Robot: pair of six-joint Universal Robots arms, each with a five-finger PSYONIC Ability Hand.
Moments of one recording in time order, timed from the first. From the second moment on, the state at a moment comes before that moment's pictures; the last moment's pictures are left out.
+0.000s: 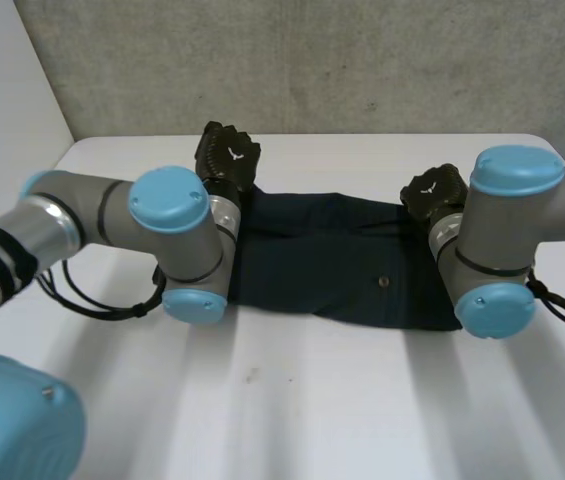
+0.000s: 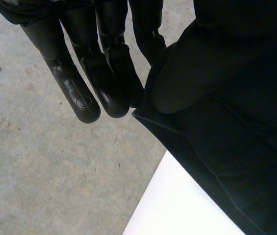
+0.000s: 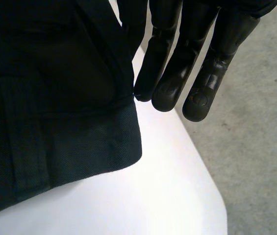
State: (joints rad) left arm 4.10 -2.54 -0.81 3.49 -1.77 3.91; right arm 2.00 -0.81 1.10 -0.09 1.69 2.40; left_hand 1.14 1.20 1.19 1.20 1.01; right_hand 0.97 1.18 1.18 1.19 1.00
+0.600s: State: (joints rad) left arm 4.11 -2.03 -1.41 3.70 -1.72 3.60; right arm 1.85 -1.25 1.57 0.03 1.44 2.82; left_hand 0.19 0.20 0.21 0.21 0.05; right_hand 0.32 0.35 0.37 0.37 0.19
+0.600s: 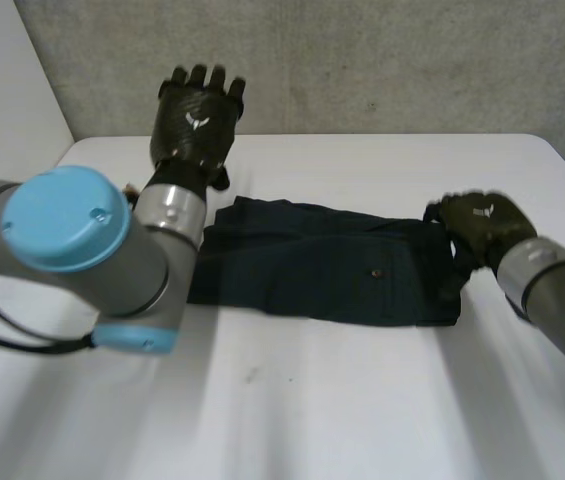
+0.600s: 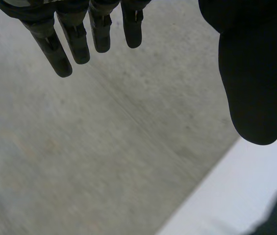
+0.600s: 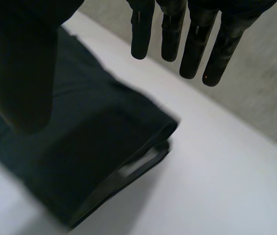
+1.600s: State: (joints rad) left arm 4.19 -1.84 -1.61 3.41 -1.72 3.24; right arm 2.18 -1.00 1.26 -0.09 1.27 2.14; left_hand 0.19 0.20 0.21 0.21 0.05; right_hand 0.97 1.17 1.20 1.19 0.98
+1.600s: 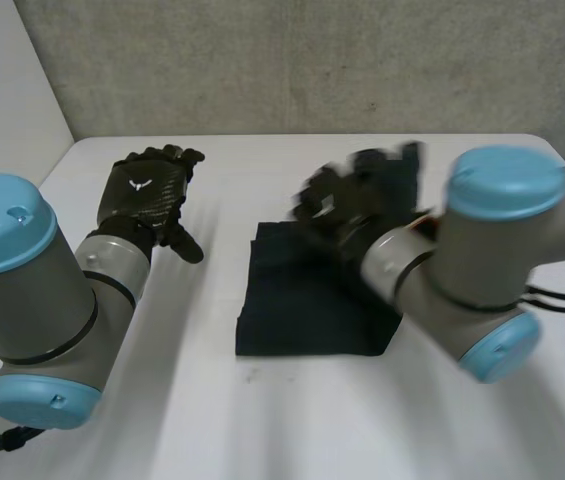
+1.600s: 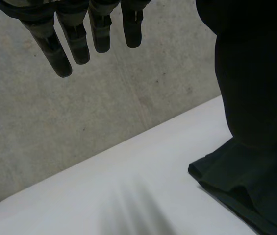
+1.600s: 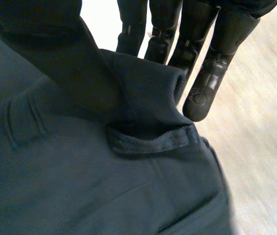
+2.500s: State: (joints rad) left arm 4.02 -2.37 -1.18 3.17 -1.71 3.32; right arm 2.00 -0.75 1.06 0.21 1.33 2.79; left_hand 0.20 0.20 0.21 0.21 0.05; right_hand 0.19 0.22 0.20 0.23 0.07
